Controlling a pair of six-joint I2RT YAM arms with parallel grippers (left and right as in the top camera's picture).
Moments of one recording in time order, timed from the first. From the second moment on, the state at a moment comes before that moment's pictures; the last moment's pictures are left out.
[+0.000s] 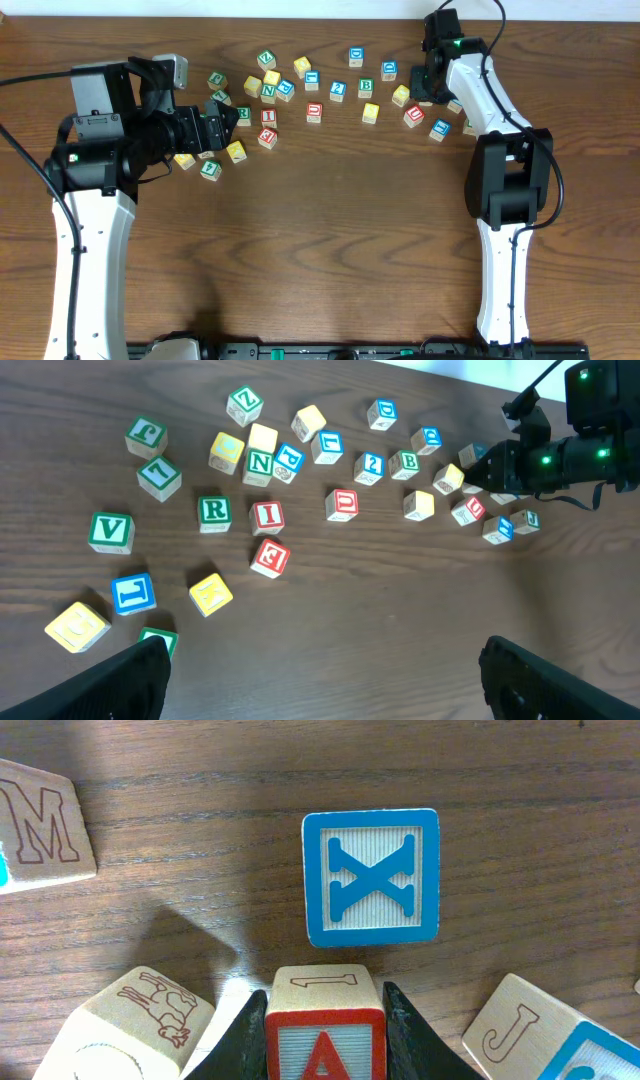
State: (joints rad) left arm 0.10 1.34 1.33 -0.84 0.50 -0.07; right arm 0.13 2.49 2.16 -0.90 0.09 0.20
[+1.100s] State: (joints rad) left arm 0.10 1.34 1.33 -0.84 0.50 -0.07; right arm 0.24 2.19 2.15 -1.12 -0.26 0.20
